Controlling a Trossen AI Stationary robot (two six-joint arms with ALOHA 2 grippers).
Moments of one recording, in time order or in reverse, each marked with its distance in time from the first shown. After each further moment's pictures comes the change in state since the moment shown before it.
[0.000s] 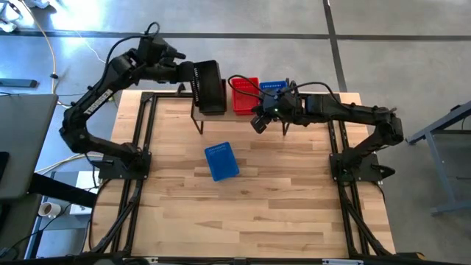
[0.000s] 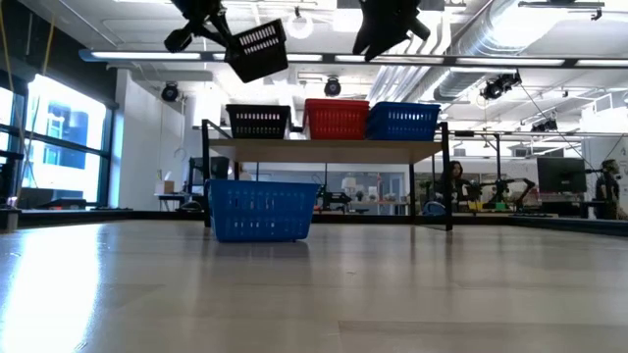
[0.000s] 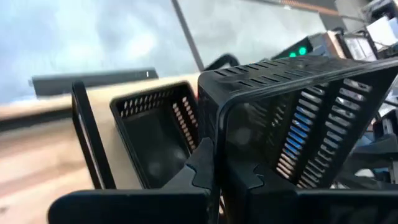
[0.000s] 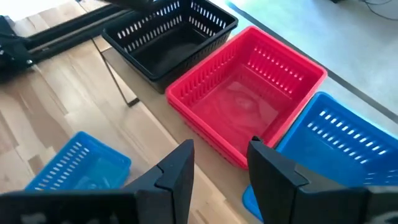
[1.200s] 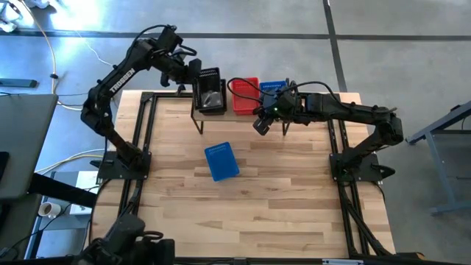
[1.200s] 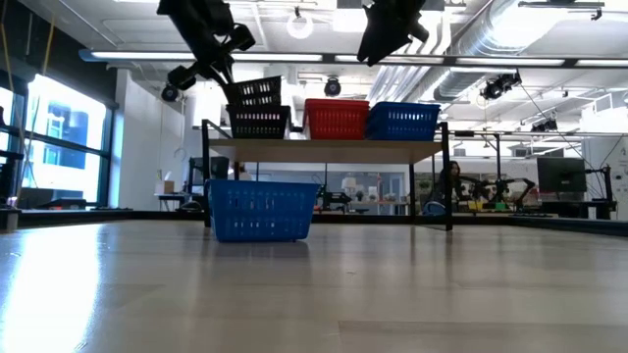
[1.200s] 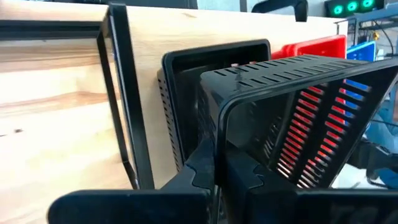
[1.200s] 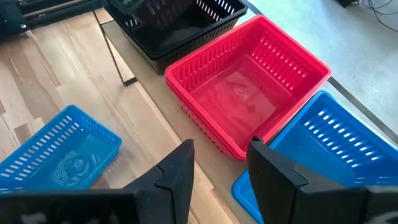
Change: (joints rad) left arm 0.156 0.295 0.154 -0.271 0.210 -0.007; right arm -0.020 0.001 -0.002 -0.041 -0.037 -0.109
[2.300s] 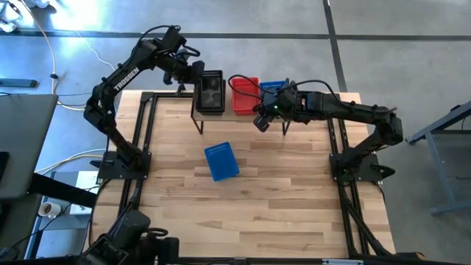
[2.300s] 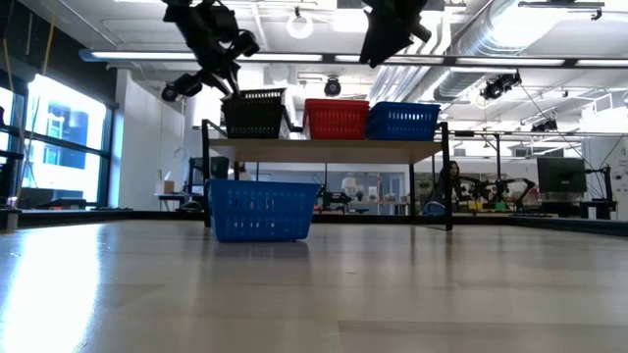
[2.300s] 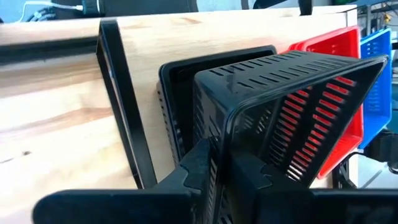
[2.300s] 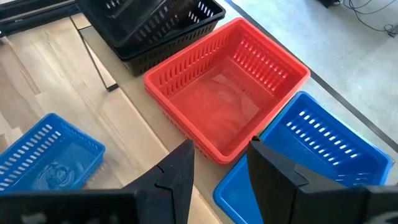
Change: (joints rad) left arm -0.009 0.039 0.000 0.027 -0.014 0.088; right arm -0.014 0.000 0.000 0.000 0.040 0.007
